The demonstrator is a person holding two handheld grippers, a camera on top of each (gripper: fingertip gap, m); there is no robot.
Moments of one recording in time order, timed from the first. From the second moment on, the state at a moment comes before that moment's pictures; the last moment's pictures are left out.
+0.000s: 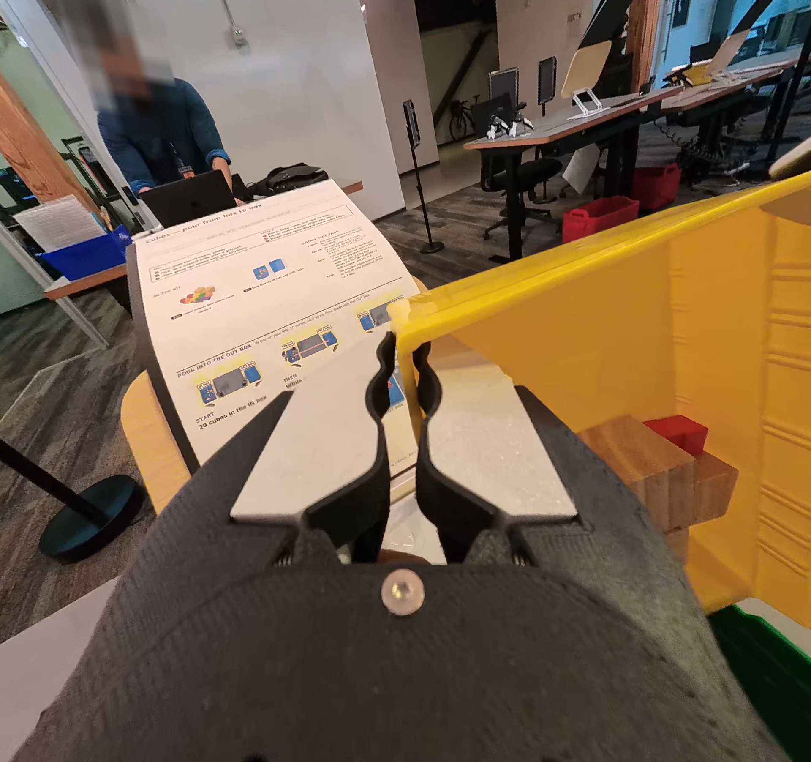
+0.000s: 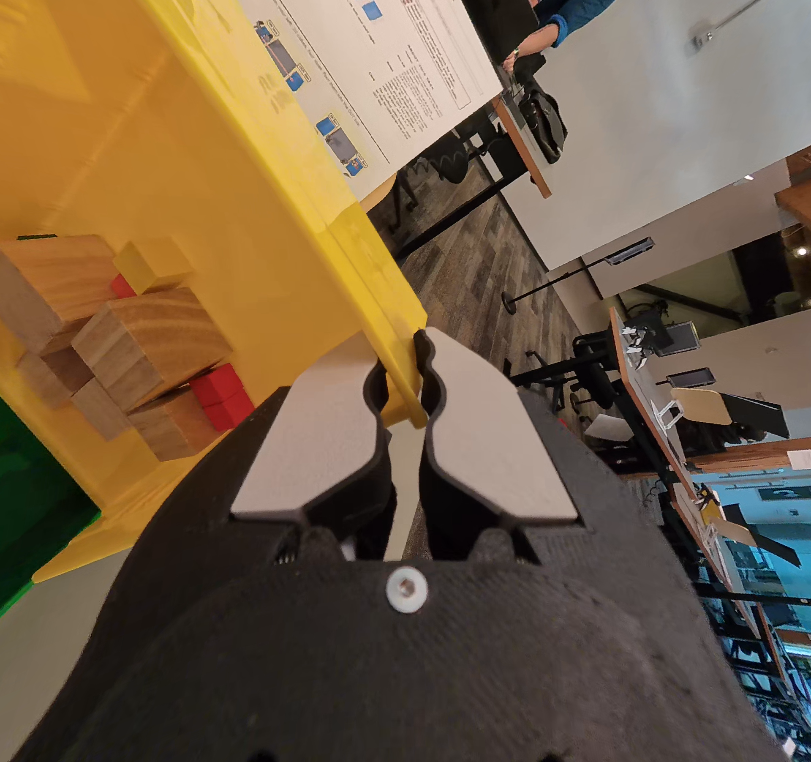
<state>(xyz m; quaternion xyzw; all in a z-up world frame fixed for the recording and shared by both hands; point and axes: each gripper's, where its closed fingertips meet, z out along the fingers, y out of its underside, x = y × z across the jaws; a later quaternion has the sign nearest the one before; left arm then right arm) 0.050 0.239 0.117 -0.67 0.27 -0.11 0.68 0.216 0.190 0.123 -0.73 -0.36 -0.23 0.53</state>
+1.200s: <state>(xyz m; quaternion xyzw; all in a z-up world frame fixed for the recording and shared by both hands) 0.042 0.208 0.121 -0.61 0.24 -0.09 0.75 0.211 0.166 0.125 -0.69 -0.35 -0.26 0.58</state>
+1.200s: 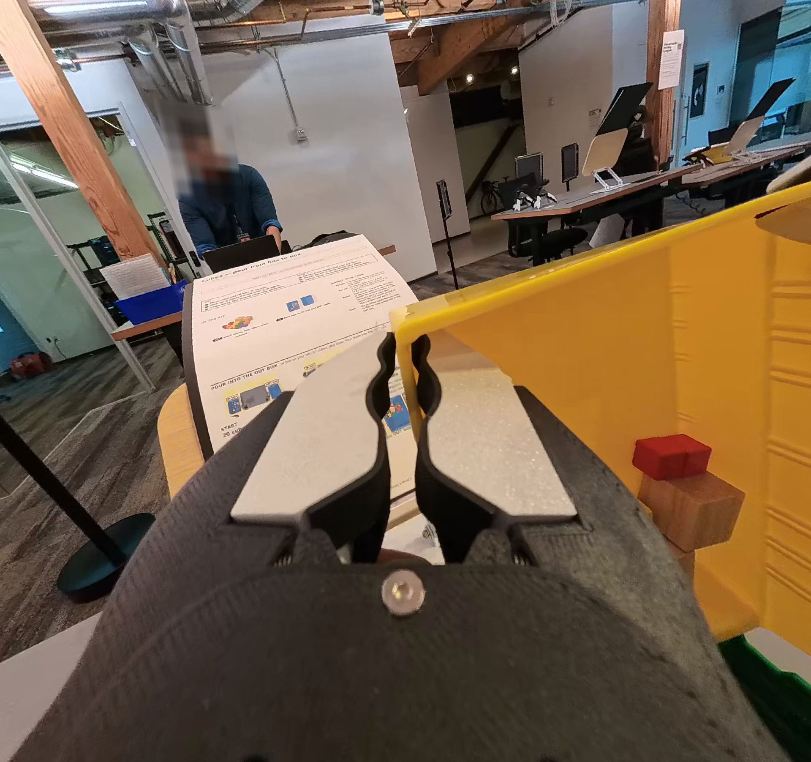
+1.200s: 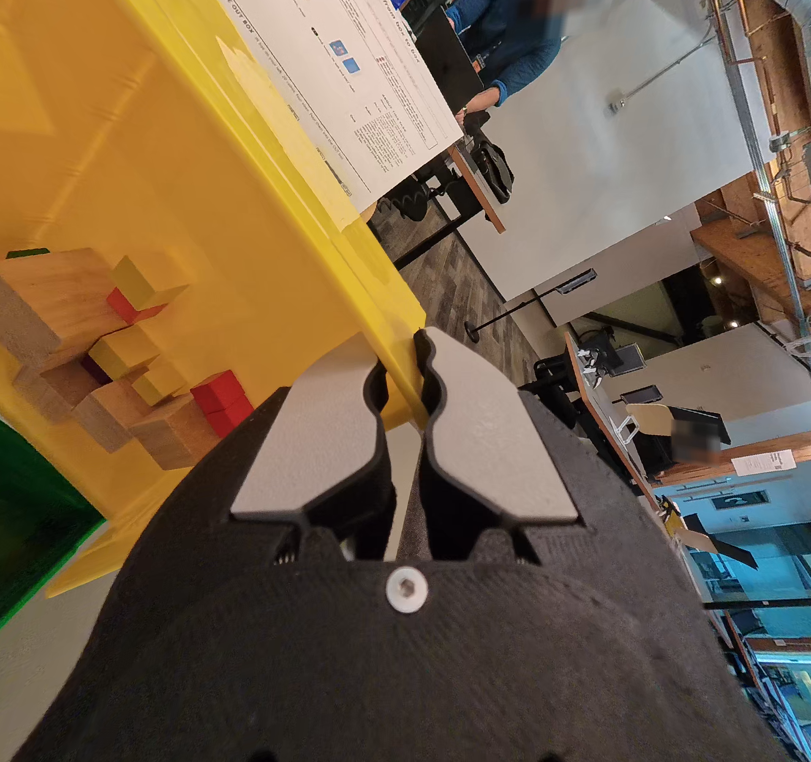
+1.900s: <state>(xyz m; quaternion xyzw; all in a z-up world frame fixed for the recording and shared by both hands) 0.031 0.185 0.124 -0.58 0.22 -0.09 0.78 0.199 0.145 0.130 -0.67 -0.34 -0.27 0.61</state>
